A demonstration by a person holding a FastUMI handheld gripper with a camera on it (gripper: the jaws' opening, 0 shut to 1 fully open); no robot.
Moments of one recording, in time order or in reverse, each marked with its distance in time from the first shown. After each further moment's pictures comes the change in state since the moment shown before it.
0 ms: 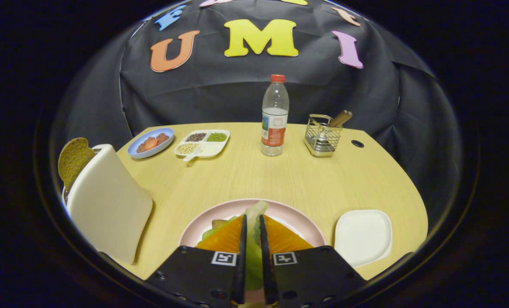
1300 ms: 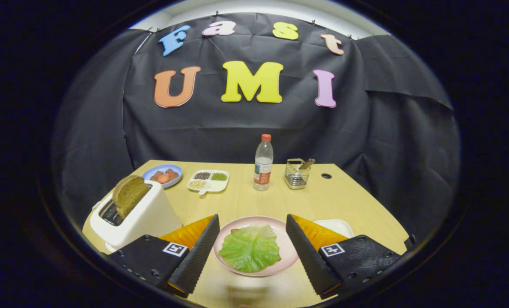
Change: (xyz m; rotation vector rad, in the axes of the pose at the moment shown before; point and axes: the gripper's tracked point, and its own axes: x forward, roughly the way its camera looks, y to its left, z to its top) arm -0.154 0.036 0.040 0.010 -0.256 -0.115
